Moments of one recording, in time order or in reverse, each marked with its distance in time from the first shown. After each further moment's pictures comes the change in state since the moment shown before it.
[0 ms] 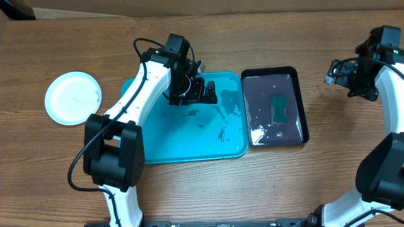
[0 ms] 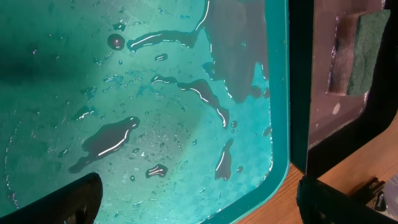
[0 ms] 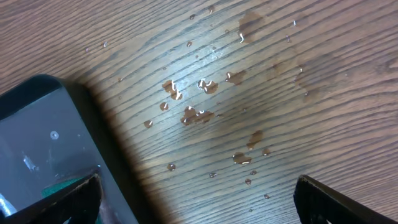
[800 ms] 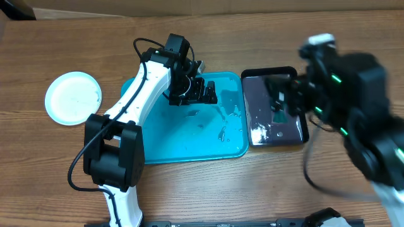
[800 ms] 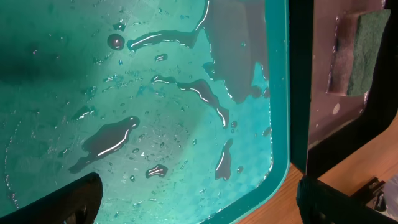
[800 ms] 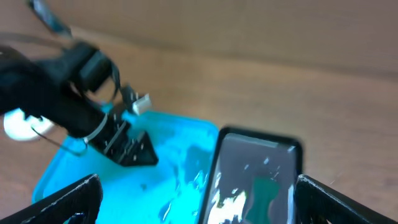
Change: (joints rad) left arm 0.000 0.000 0.000 0.000 0.000 0.000; right arm 0.632 -0.697 -0.004 0.007 0.016 -0.014
